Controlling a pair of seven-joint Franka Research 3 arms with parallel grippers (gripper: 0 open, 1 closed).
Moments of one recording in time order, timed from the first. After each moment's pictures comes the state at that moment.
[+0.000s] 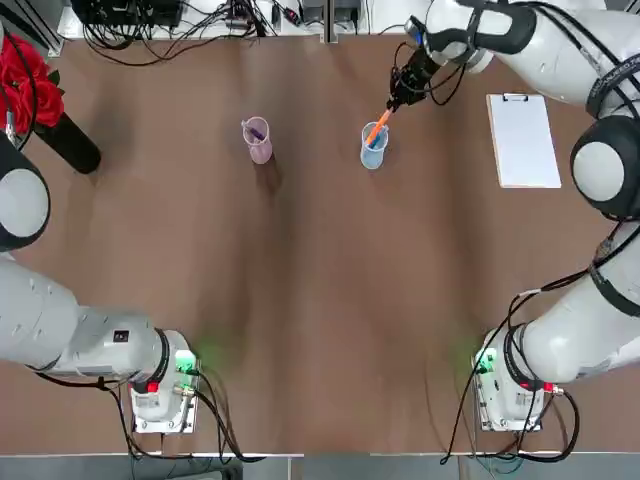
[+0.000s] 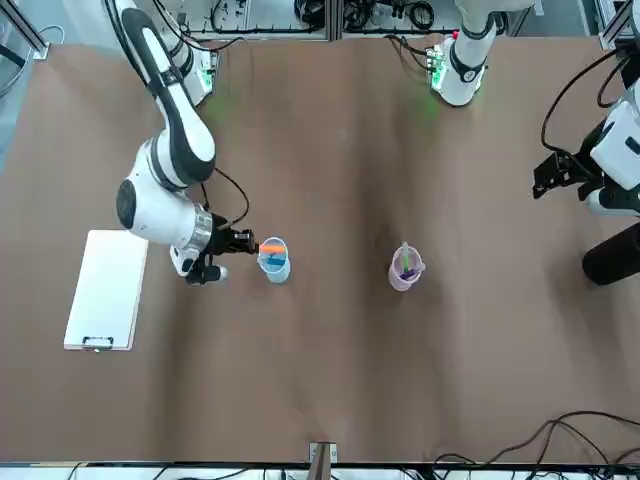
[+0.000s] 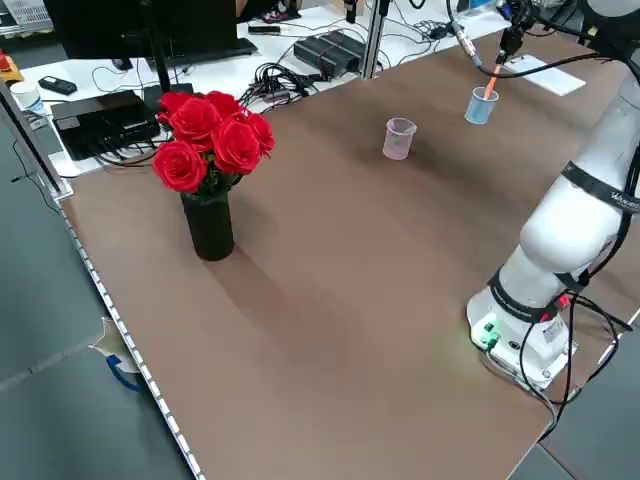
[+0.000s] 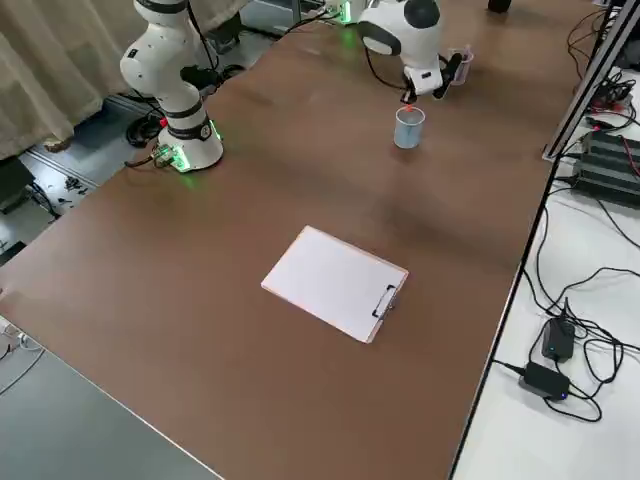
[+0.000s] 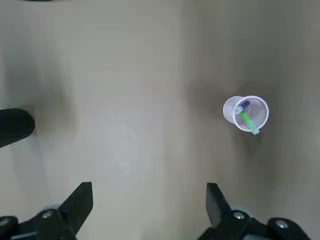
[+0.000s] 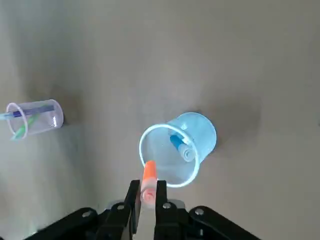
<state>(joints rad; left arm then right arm) -0.02 0.05 -0.06 -1.55 0.00 1.59 -0.03 0.20 0.35 0.17 -1.84 0.59 2.17 0.04</state>
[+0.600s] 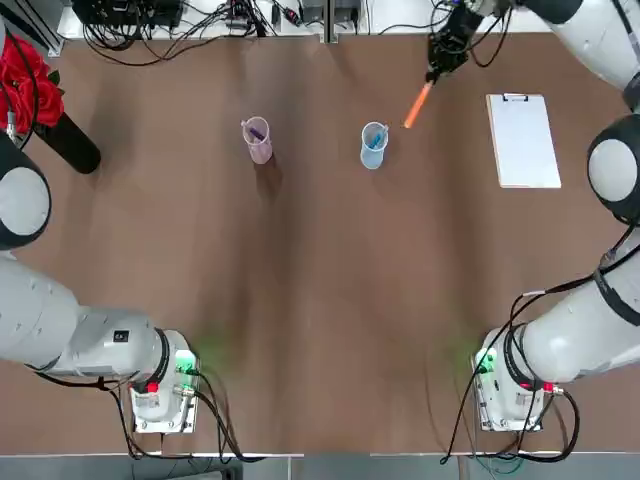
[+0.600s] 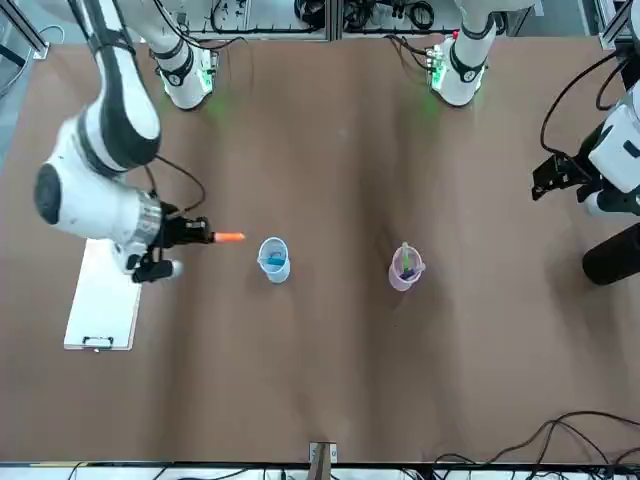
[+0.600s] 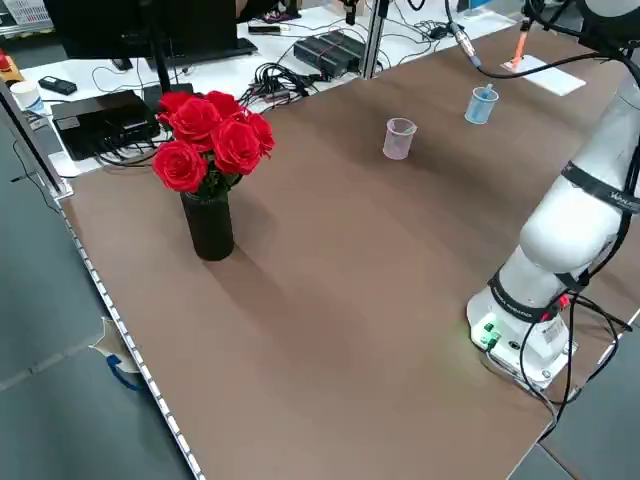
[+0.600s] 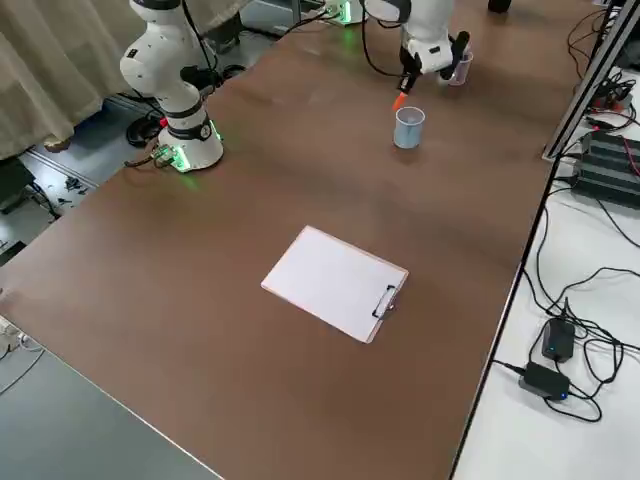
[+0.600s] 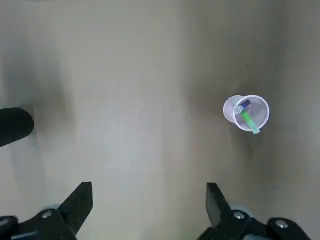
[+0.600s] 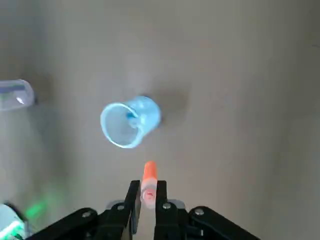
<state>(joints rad) -0.02 0.05 -0.06 -1.55 0.00 1.59 -0.03 0.20 0.28 0.00 -1.66 0.36 1.76 0.04</state>
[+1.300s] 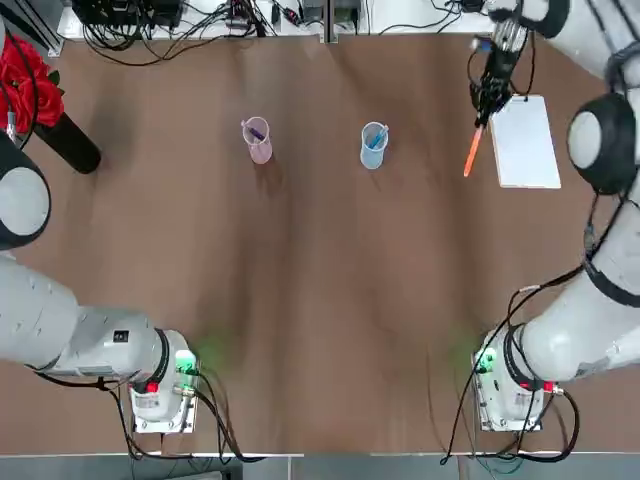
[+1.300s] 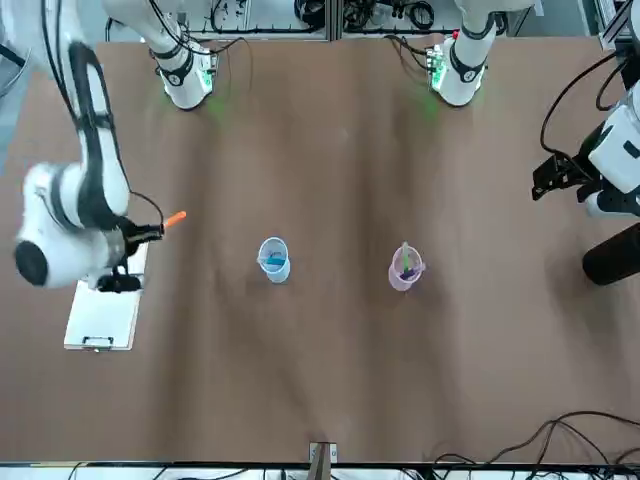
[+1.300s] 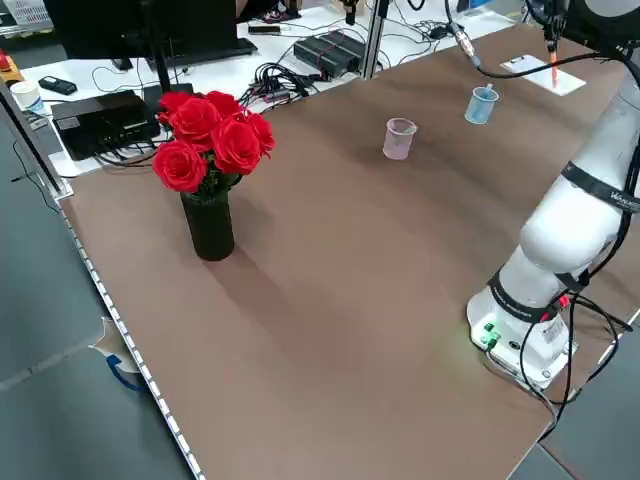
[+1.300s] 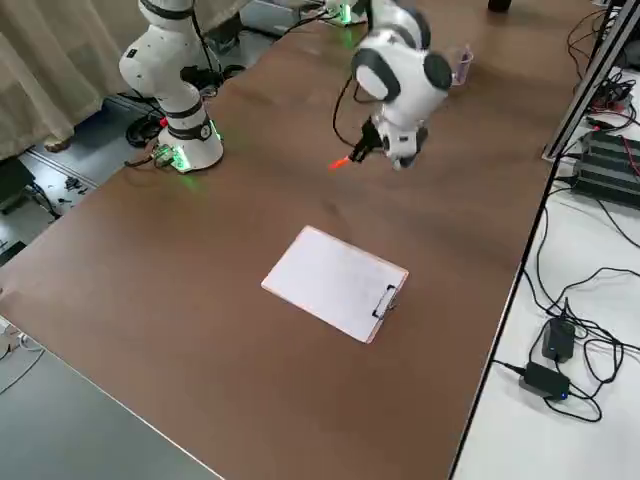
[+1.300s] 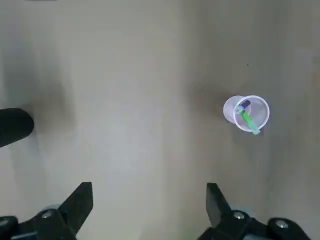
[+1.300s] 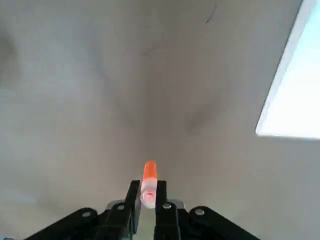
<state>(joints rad) -0.02 0.05 -0.06 -1.55 0.00 1.60 -0.03 0.18 0.51 -0.18 -1.64 0.19 1.61 -0.07</state>
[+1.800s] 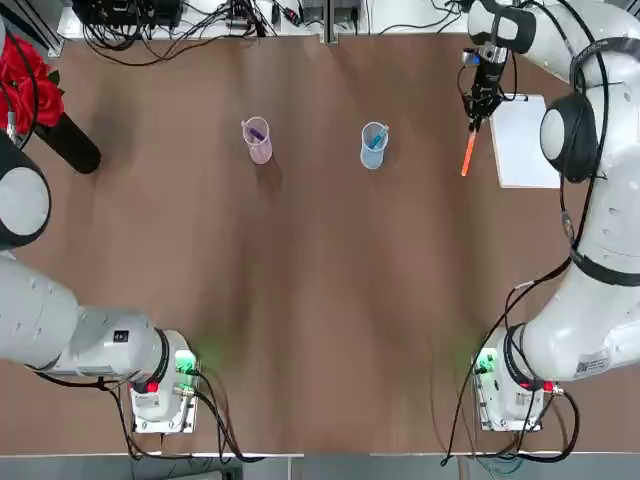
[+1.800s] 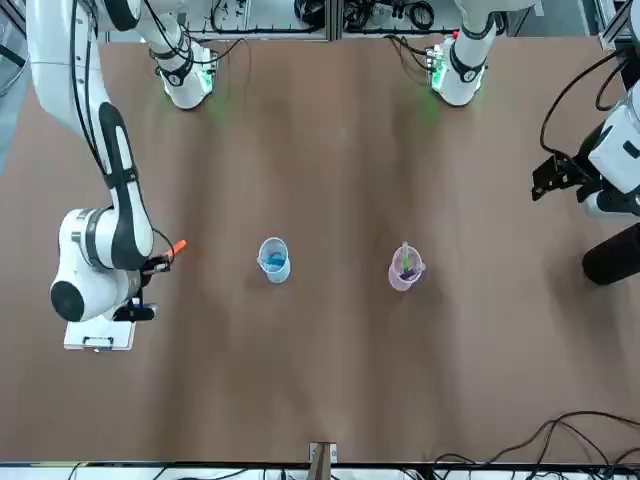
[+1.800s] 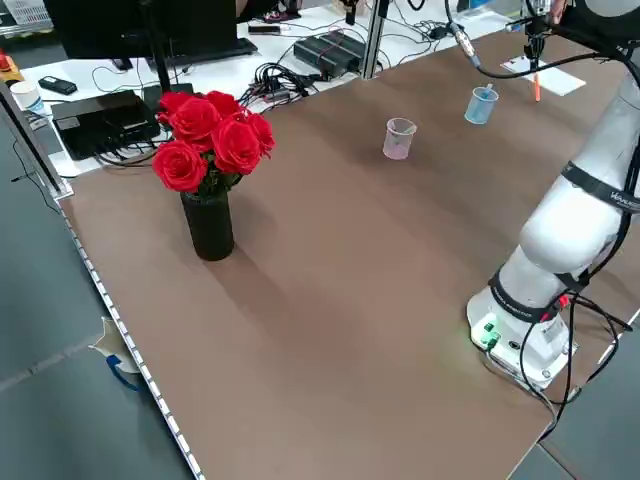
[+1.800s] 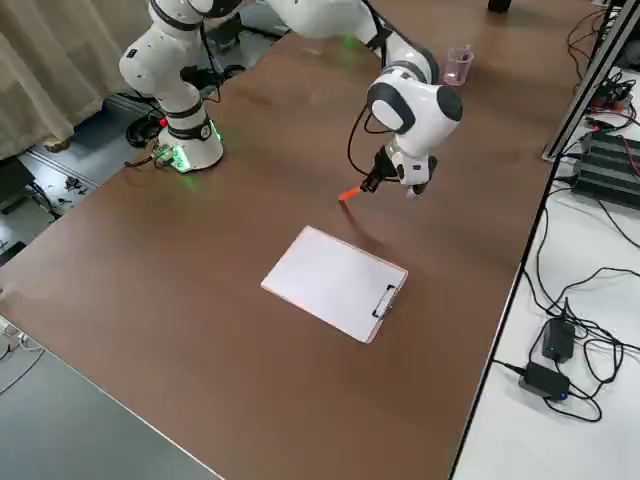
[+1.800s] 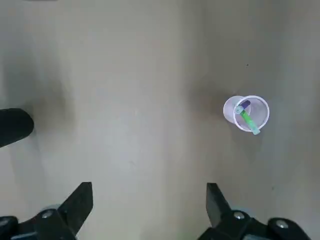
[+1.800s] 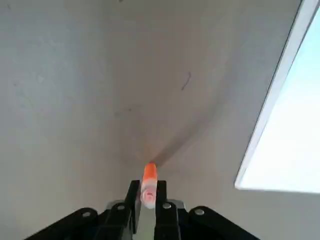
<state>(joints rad) -0.02 0.05 -0.06 -1.55 0.00 1.60 -0.03 0.18 0.66 -0.18 -1.51 0.15 1.73 -0.09</state>
